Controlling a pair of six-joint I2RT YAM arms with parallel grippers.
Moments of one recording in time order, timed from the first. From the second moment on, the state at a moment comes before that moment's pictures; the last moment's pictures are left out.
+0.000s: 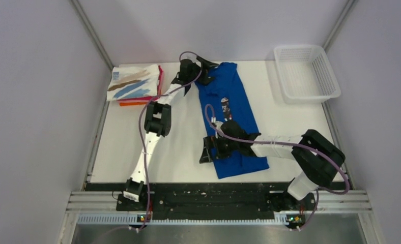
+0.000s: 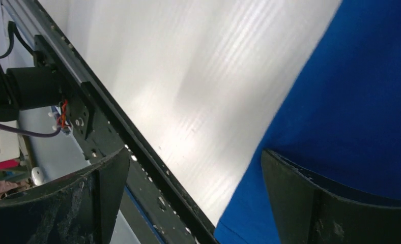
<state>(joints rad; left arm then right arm) -0.29 2.87 2.49 0.12 0.47 -1.38 0.84 1.55 0.70 0.07 -0.40 0.61</state>
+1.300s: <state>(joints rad) -0.34 1.41 1.41 -0.40 0.18 -0.59 0.99 1.39 0.64 -0.14 -0.01 0.75</state>
